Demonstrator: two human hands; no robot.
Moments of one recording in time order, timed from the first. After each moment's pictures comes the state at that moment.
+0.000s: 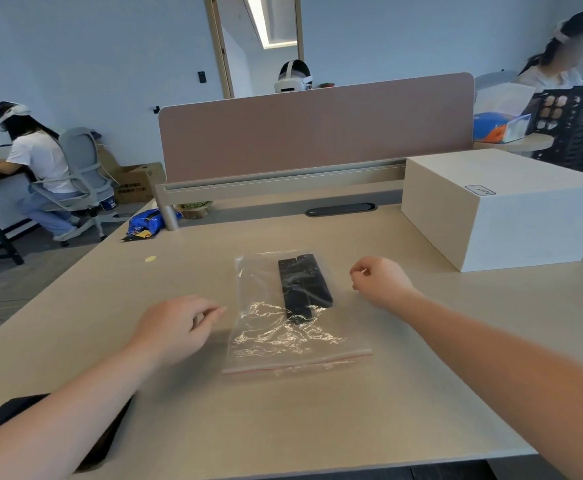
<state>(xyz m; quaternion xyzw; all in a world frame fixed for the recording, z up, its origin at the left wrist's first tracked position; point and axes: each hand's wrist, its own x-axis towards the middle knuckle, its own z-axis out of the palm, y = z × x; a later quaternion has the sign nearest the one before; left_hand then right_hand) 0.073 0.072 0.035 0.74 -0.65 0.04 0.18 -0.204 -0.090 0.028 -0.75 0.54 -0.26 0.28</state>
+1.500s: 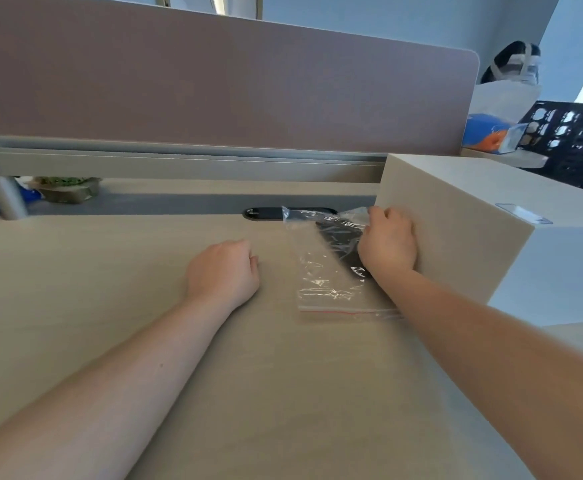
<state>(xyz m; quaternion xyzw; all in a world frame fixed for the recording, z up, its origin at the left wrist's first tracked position) -0.005 -0.224 -0.022 0.75 -0.61 0.12 0.23 -0.218 -0.314 0.002 -0.70 0.64 -0.30 -0.08</state>
